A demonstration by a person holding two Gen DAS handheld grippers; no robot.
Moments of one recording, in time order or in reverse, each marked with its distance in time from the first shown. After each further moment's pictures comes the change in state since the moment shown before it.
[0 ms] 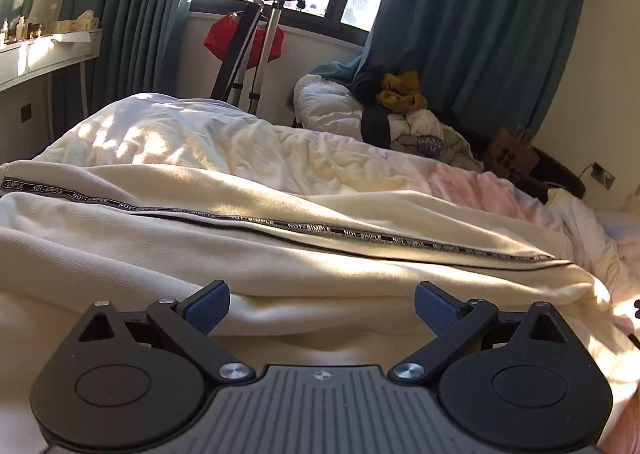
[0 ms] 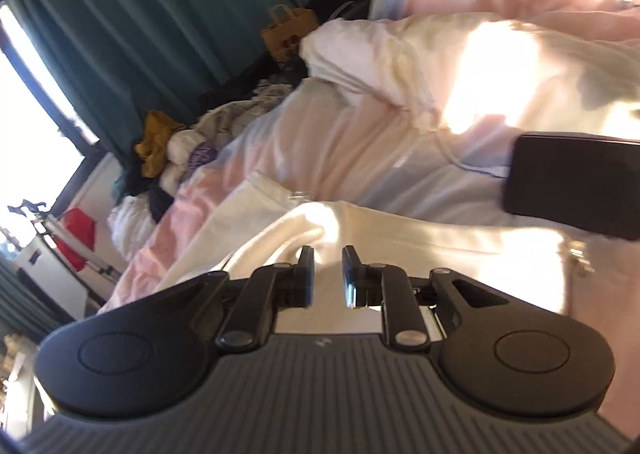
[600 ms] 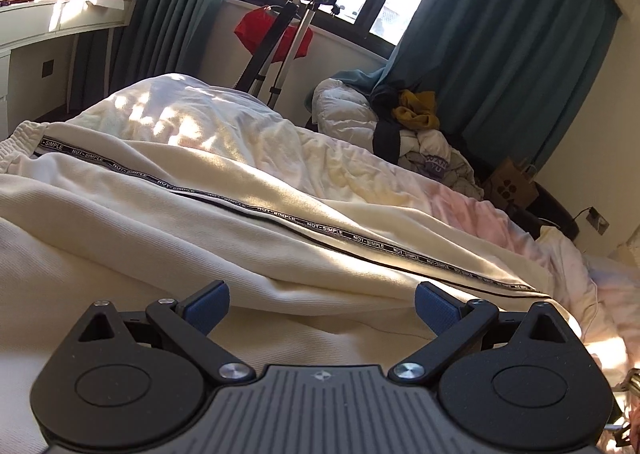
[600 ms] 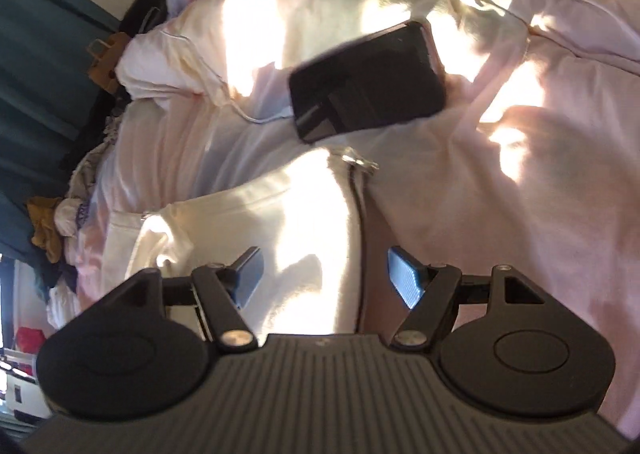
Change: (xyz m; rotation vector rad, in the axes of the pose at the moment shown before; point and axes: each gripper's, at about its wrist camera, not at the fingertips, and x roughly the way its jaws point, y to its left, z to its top) left arm -0.042 0.025 0.003 -0.178 -0.007 -0.016; right arm -0.027 -0.073 -0.019 0.467 0.115 -0.366
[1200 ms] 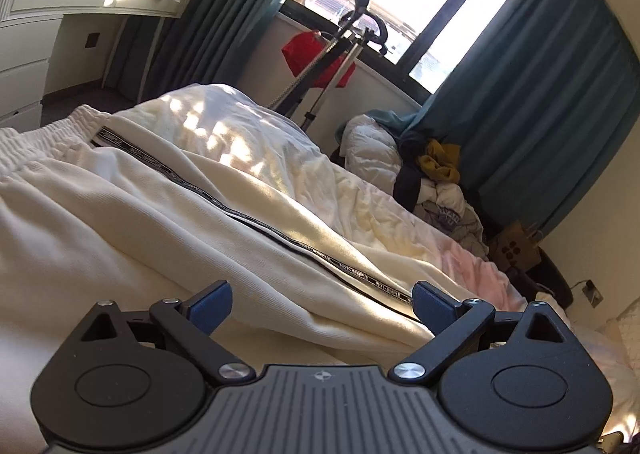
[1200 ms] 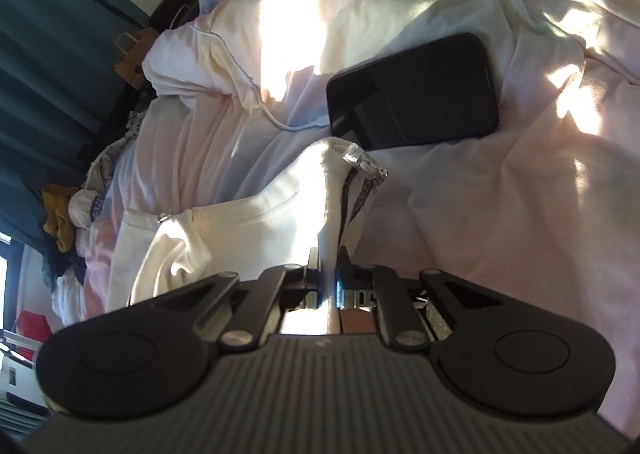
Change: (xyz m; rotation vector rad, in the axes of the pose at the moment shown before) left arm -0.045 0.044 0.016 -0.204 -0.096 0.020; right arm 0.012 0.016 0.006 -0.085 -0.049 0.110
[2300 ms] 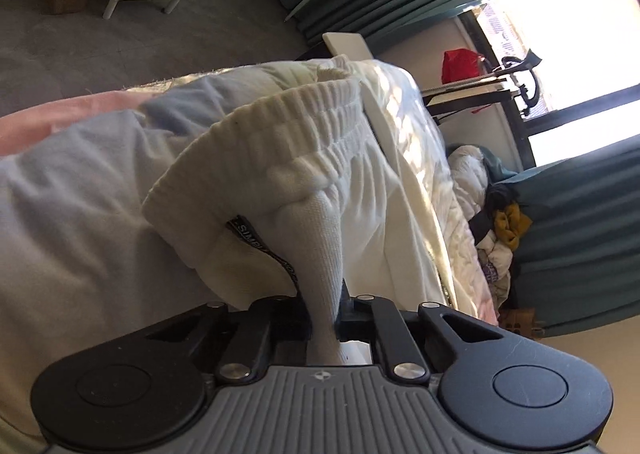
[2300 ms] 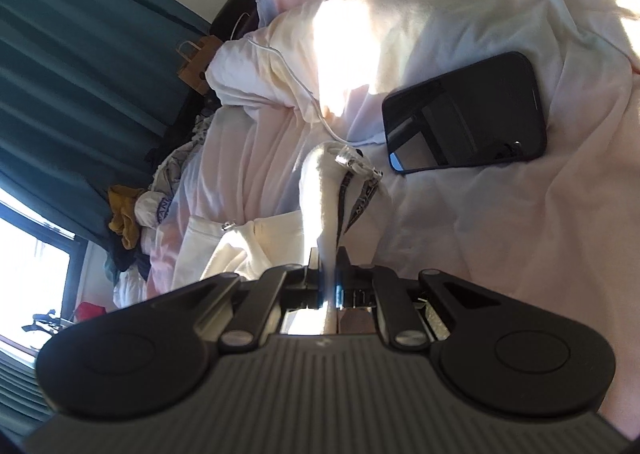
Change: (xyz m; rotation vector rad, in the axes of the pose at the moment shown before) left arm -0.092 0.168 0.003 -0.547 0.124 0.117; right arm -0.008 -0.013 0.015 0.005 0.001 0.235
